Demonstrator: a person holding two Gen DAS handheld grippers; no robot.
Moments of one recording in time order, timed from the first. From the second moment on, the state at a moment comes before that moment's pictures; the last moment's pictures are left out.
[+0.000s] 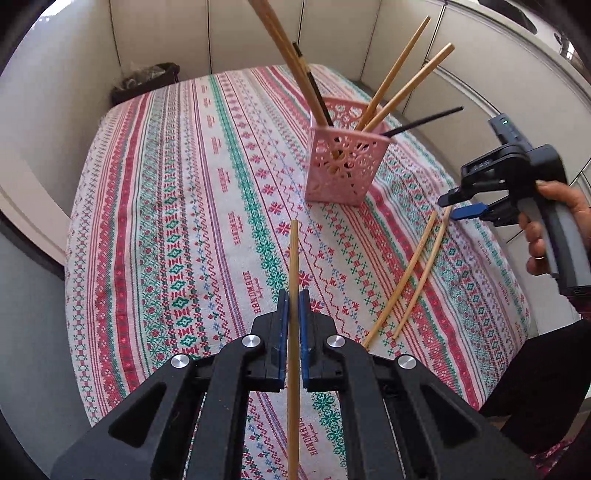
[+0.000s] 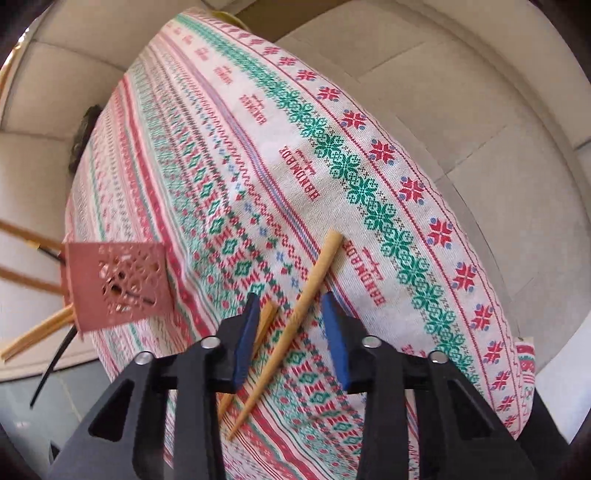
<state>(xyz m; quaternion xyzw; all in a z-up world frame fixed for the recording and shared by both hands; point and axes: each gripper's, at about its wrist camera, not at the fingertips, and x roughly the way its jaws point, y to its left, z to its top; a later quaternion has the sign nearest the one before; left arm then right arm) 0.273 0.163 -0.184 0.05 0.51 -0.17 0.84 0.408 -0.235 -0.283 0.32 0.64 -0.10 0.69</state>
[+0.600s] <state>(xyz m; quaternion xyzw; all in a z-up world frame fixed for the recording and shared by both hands) 0.268 0.127 -0.069 -0.09 0.29 -0.19 0.94 0.302 -0.188 -0.199 0.22 0.44 0.03 0.87</state>
